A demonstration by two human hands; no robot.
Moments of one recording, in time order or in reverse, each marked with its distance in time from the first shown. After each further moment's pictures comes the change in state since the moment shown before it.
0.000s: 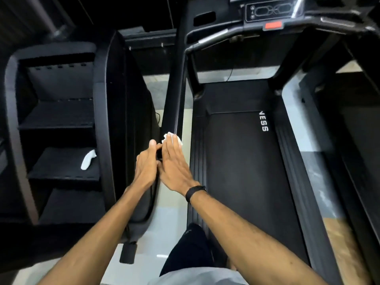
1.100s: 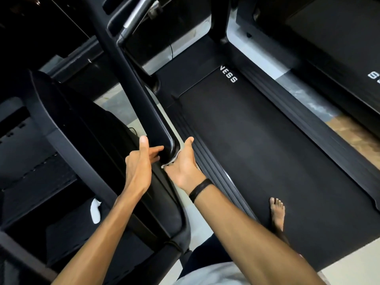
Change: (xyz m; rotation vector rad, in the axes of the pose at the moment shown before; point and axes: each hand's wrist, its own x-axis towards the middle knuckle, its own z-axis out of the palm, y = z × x) left_hand 0.068 -0.006 -0.044 0.162 -0.390 0.083; right_hand 0.054 -0.020 0.043 2.136 0.570 1.038
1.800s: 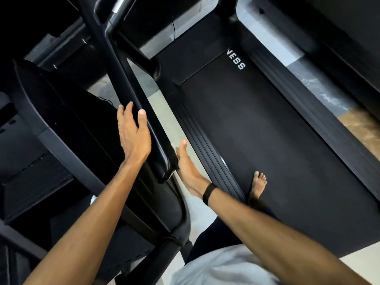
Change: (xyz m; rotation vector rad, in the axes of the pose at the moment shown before) left_hand 0.129 0.028 0.033 0.304 0.272 0.119; right_hand 0.016 -0.042 -0.016 -0.710 -0.120 -0.227
